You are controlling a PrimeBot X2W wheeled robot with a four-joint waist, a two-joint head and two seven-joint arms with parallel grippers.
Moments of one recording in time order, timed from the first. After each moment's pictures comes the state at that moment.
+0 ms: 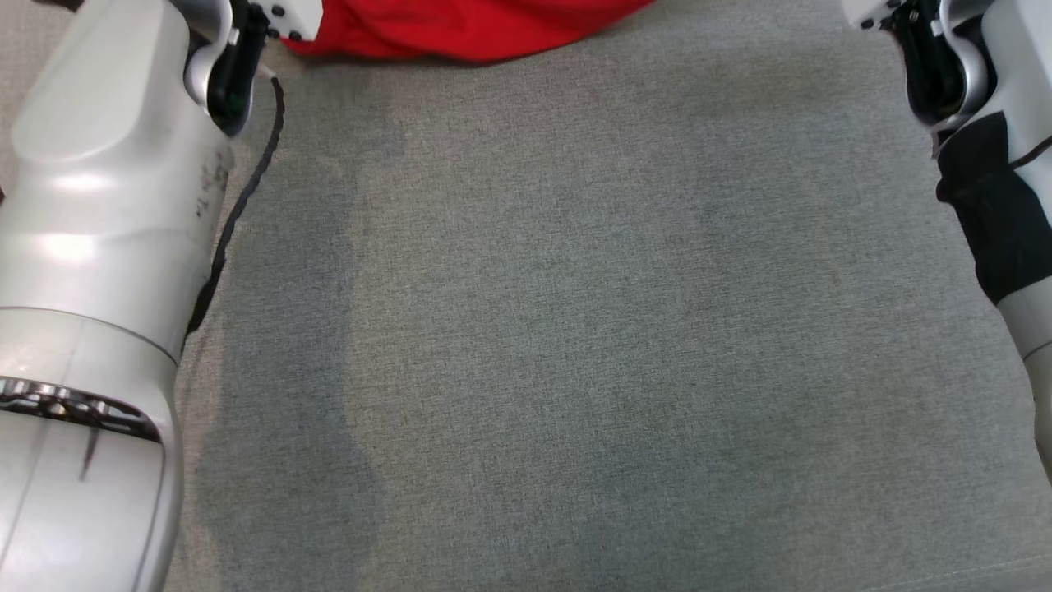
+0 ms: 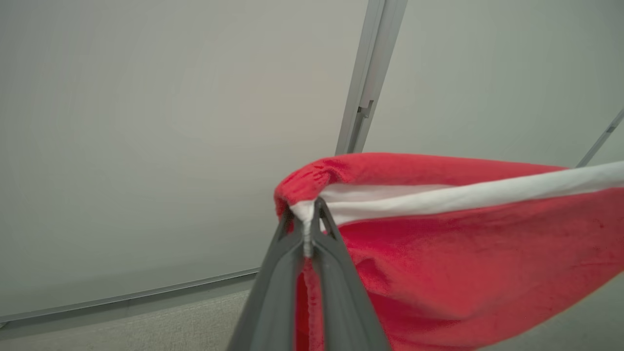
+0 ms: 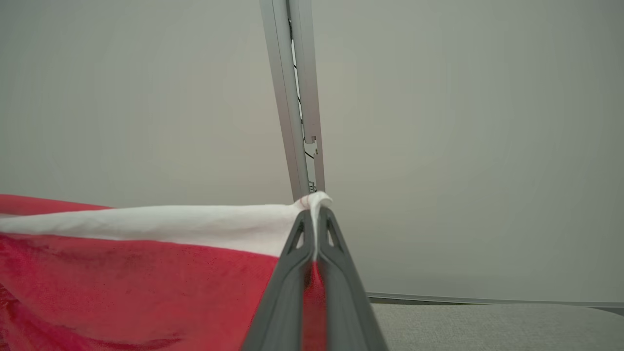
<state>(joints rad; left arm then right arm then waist) -1.38 0.10 -0.47 1.18 -0.59 -0.12 -0.20 -1.34 -0.16 0.45 1.02 0.59 0.13 -0.25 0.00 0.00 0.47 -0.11</state>
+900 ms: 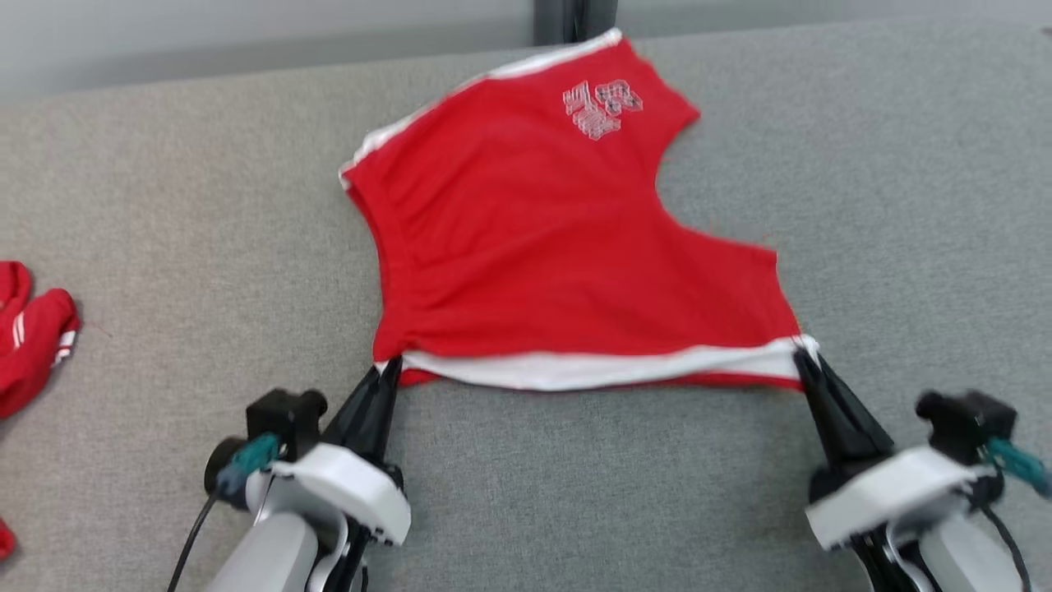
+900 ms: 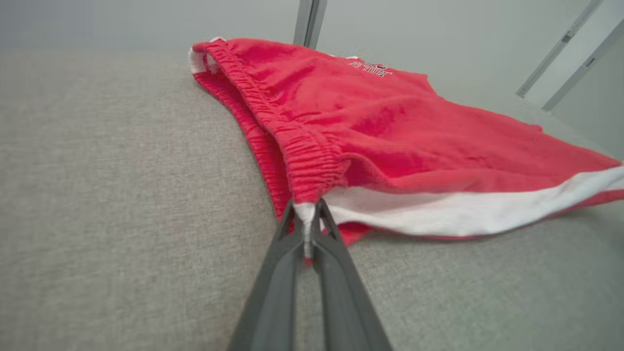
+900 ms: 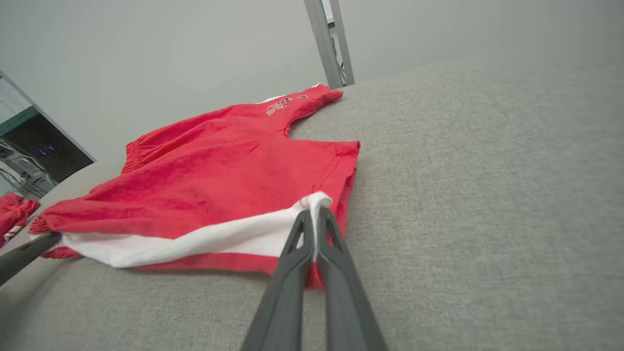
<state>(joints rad) -0.34 0.14 -0.42 0.56 -0.48 -0.06 -0.26 -0.25 -0.27 0.38 0.36 0.65 0.13 -0.26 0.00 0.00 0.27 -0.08</state>
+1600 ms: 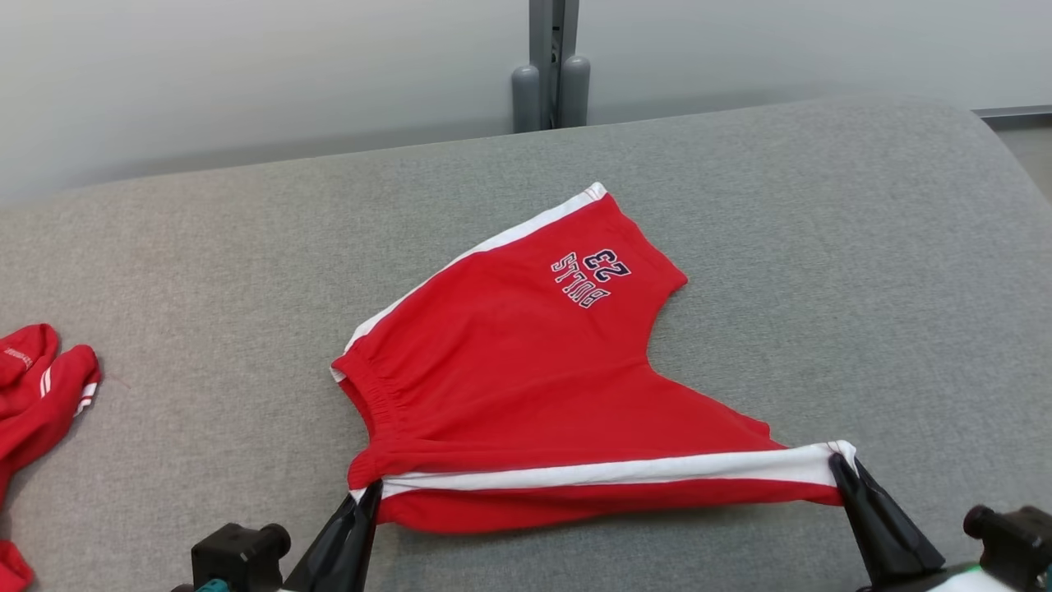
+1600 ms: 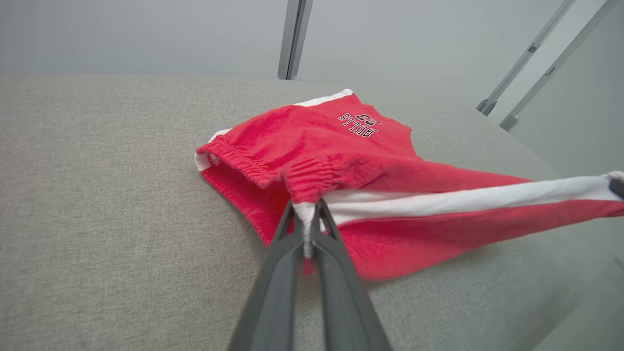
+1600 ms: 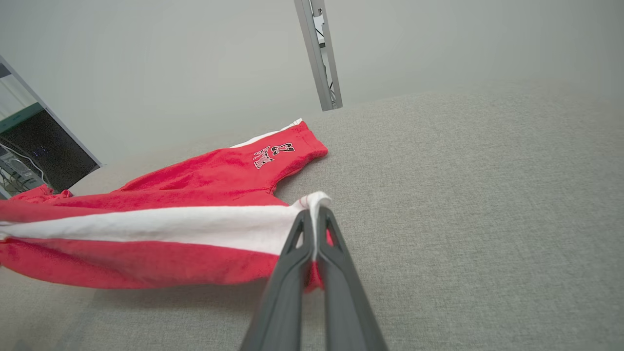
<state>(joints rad) 0.19 0.32 -0.38 -0.28 -0.51 0.22 0.09 0.20 -0.19 0.13 -0.14 0.45 0.13 -0.02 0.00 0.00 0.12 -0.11</state>
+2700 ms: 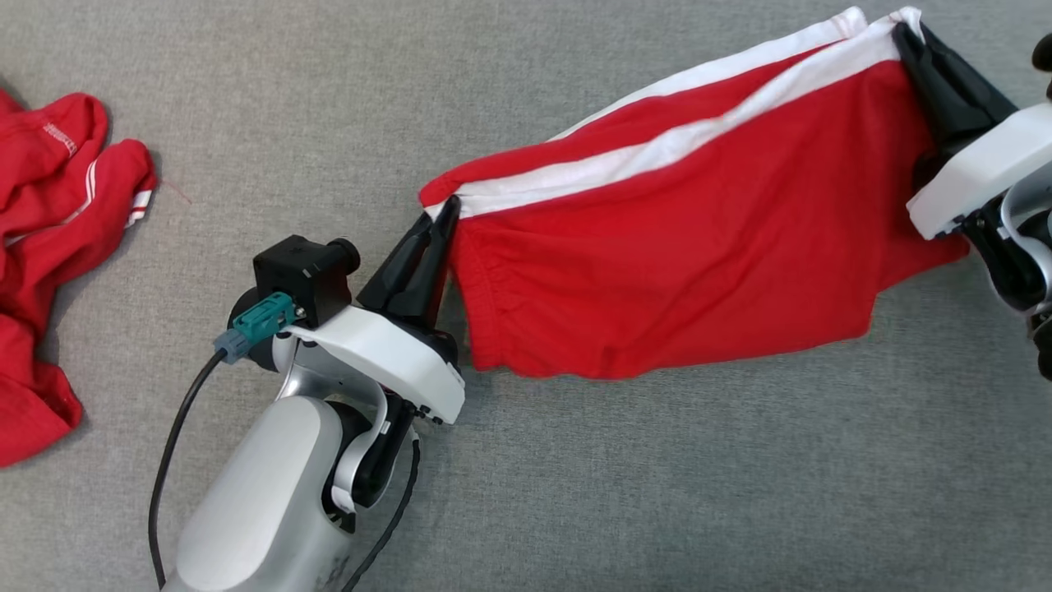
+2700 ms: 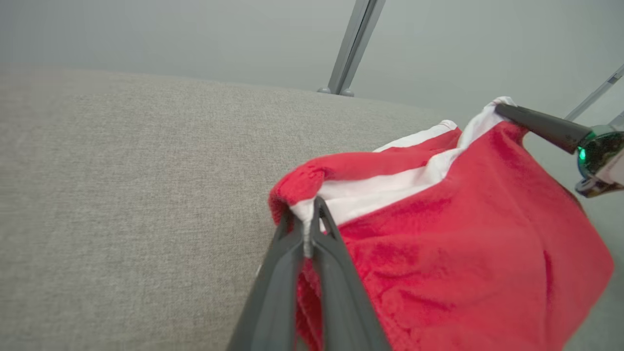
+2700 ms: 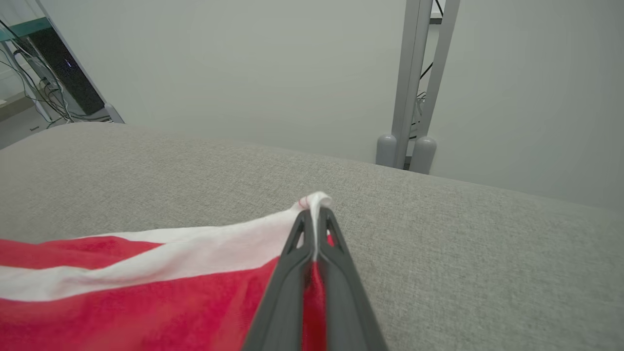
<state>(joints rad) -0.45 0.14 -0.44 0.11 -0.53 0.05 0.02 -0.93 -0.49 0.63 0.58 0.73 0.13 -0.14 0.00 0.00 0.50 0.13</state>
